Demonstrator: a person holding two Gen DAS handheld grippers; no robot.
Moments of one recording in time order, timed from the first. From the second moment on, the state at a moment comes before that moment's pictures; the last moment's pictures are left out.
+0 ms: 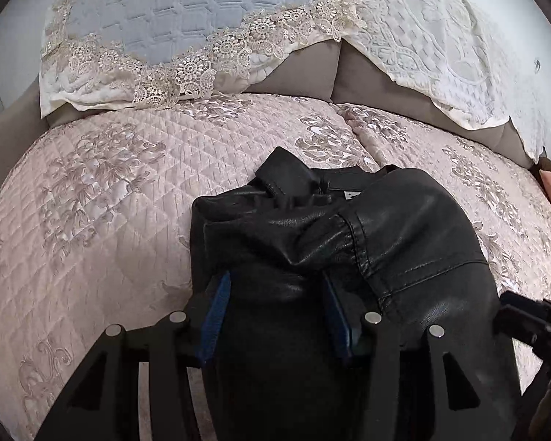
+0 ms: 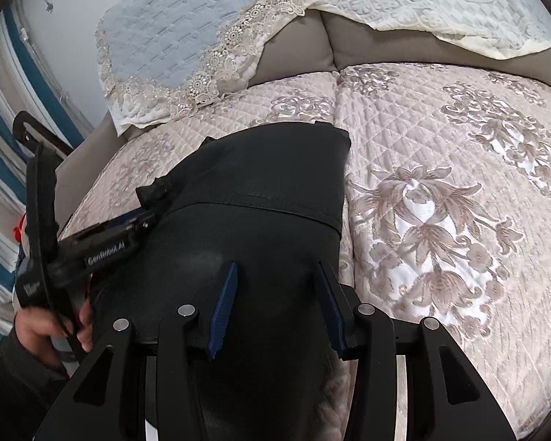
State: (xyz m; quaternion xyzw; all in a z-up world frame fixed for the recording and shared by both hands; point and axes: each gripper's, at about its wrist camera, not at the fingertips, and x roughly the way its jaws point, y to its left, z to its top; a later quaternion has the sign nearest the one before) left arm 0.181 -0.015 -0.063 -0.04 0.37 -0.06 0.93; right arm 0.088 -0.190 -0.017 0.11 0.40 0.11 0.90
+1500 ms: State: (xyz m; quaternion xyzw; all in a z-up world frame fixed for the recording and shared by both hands) left arm 0.180 0.022 -0.079 -0.18 0.42 -0.14 0.88; right arm 0.133 -0.231 -0.046 0.27 0.43 0.19 0.84
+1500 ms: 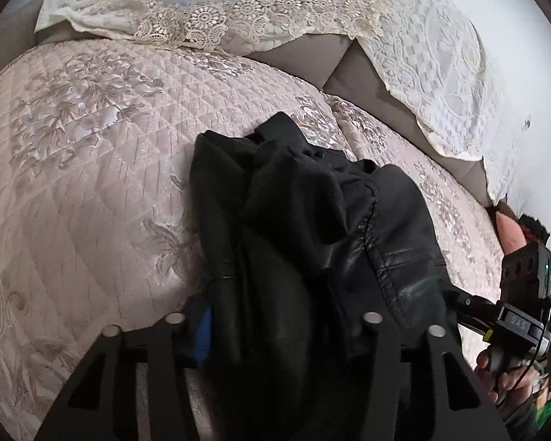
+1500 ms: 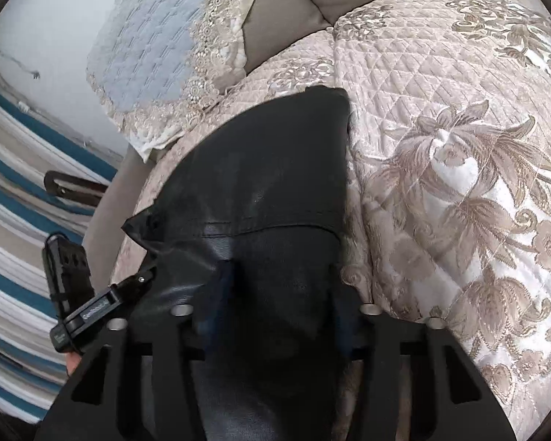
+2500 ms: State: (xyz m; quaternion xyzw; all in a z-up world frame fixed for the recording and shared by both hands) left arm 0.266 0.116 -0.025 -0.14 0.37 -0.12 0.91; right arm 0.250 -0.149 -0.002 0.25 0.42 0.25 0.84
